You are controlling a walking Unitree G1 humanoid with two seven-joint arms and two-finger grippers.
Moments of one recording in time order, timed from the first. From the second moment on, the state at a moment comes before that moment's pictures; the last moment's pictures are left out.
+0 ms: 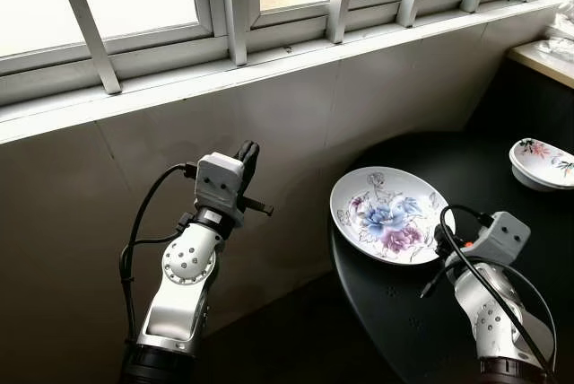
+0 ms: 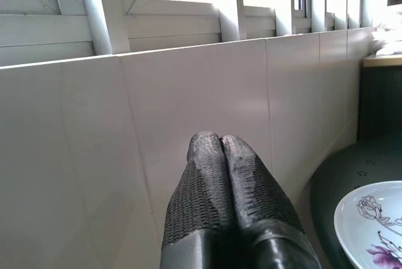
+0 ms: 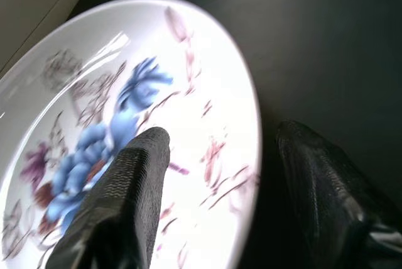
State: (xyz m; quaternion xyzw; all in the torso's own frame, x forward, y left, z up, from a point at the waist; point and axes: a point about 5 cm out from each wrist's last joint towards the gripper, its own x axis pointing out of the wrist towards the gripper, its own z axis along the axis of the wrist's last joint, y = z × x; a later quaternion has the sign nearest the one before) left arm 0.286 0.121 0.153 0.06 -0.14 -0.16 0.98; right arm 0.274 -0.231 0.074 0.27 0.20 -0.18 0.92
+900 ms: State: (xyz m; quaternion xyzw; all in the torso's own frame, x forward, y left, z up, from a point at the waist) left arm 0.286 0.121 0.151 0.07 -0.14 -0.16 0.98; right arm 0.276 -0.230 0.056 0.34 0.23 -0.16 0.90
